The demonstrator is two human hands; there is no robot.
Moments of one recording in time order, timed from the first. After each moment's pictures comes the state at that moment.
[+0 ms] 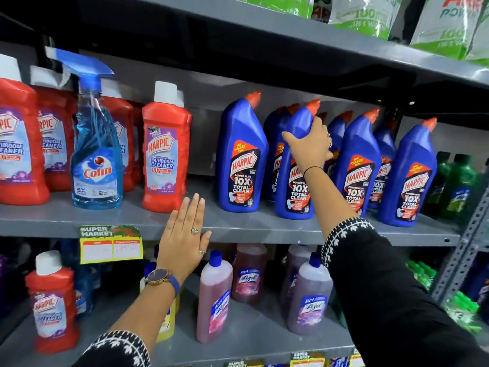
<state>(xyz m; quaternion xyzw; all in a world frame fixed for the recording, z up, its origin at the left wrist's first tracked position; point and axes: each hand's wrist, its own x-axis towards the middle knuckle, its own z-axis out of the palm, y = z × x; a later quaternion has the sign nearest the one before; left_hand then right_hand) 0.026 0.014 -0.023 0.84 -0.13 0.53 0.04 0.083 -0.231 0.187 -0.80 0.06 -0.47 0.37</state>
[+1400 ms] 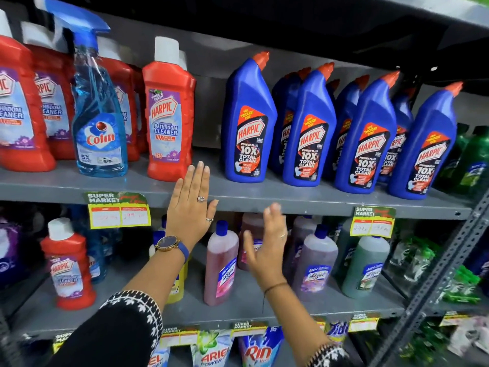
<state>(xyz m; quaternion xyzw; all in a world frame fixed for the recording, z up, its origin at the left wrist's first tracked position) 0.027 0.011 -0.028 0.84 -0.10 0.53 0.02 0.000 -0.168 -0.088 -0.74 -0.22 -0.55 0.32</state>
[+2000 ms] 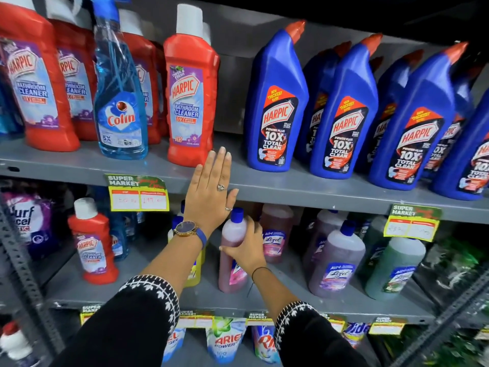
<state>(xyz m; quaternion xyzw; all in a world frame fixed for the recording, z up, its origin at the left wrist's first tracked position) 0.030 0.012 -0.028 0.82 -0.09 0.56 -0.01 0.059 -0.116 -0.158 -0.89 -0.07 -0.13 0.42</state>
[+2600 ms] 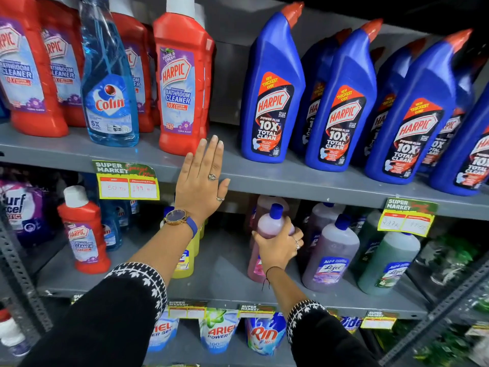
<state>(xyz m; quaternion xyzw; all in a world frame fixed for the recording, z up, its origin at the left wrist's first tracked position) 0.034 0.011 -0.031 0.81 -0.08 0.58 -0.02 0.059 -0.176 -0.163 -0.87 0.19 -0.28 0.37</state>
